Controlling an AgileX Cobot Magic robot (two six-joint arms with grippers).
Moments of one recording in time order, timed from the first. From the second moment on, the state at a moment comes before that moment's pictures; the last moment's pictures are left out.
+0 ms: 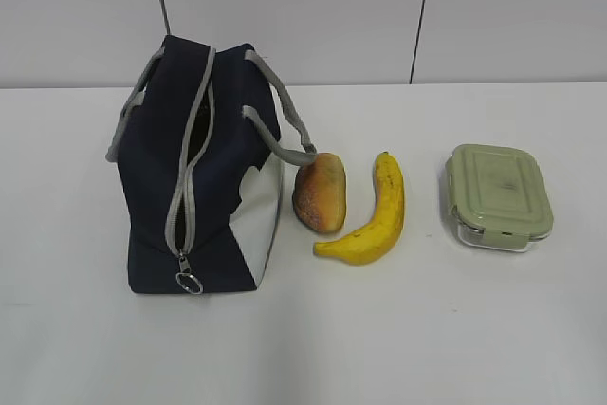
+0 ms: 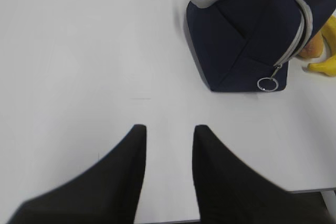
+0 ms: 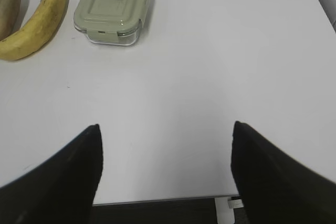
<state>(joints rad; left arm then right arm) -0.08 -0.02 -0.52 -0.01 1.11 -0.07 -0.04 0.04 -0.50 -0.05 1.14 0.04</state>
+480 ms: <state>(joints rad) -0.08 -0.02 -0.52 -0.01 1.11 -0.07 -0.04 0.04 -0.50 -0.05 1.14 0.04</state>
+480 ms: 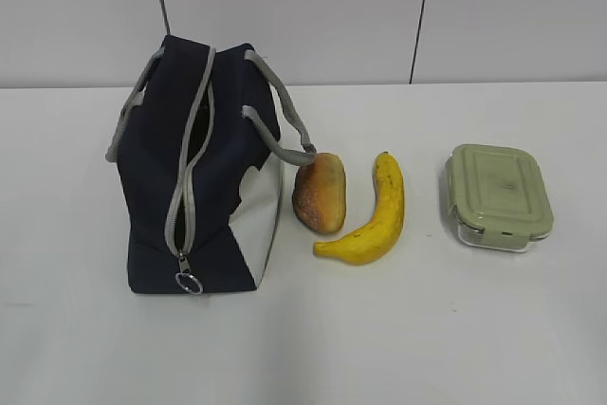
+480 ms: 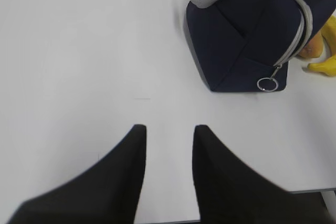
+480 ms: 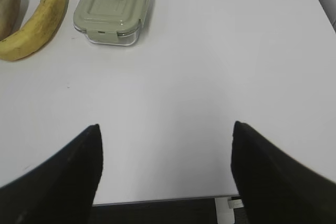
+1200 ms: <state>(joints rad) -0.08 0.40 -0.71 -0.09 1.00 -0.07 -0.04 0.04 -0.50 -0.05 1.14 0.04</state>
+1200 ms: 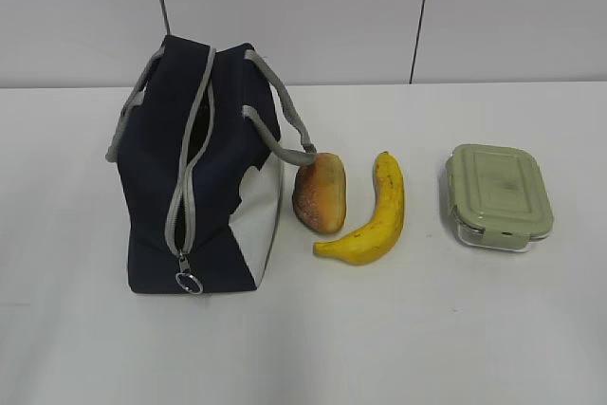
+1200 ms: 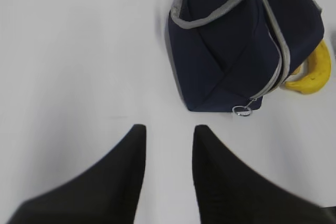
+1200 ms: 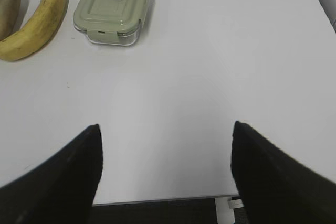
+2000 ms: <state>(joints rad) -0.08 1.25 -1.16 -0.14 1.00 -0.04 -0.04 0.04 -0.50 -0.05 1.14 0.04</state>
